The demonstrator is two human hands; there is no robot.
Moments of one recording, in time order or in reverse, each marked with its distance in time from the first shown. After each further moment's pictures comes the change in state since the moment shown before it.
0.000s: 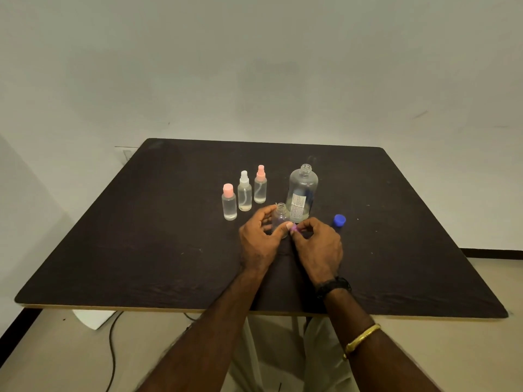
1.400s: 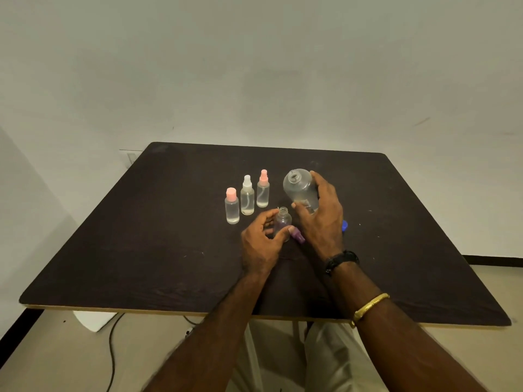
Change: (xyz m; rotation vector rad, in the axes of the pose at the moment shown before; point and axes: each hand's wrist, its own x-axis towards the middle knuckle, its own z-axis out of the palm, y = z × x) left_hand -0.002 0.000 0.000 -0.022 0.018 -0.013; right_hand 0.043 -0.024 -0.017 0.297 0.154 -0.427
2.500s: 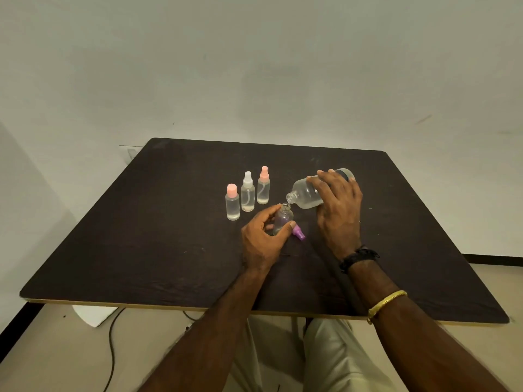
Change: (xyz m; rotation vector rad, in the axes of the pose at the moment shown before) left_hand 0.004 -0.006 -0.001 0.076 0.000 0.101; right_hand 0.009 0.016 -0.027 -0.486 0.037 -0.372
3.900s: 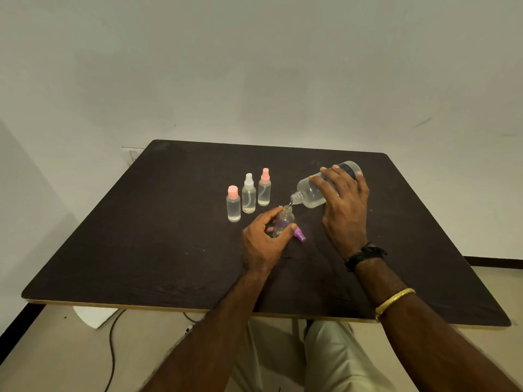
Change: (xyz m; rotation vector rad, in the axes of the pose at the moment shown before) left_hand 0.001 -0.008 0.002 -0.022 -0.001 0.000; right_hand 0.009 0.005 -0.010 -0.117 0.046 -0.106
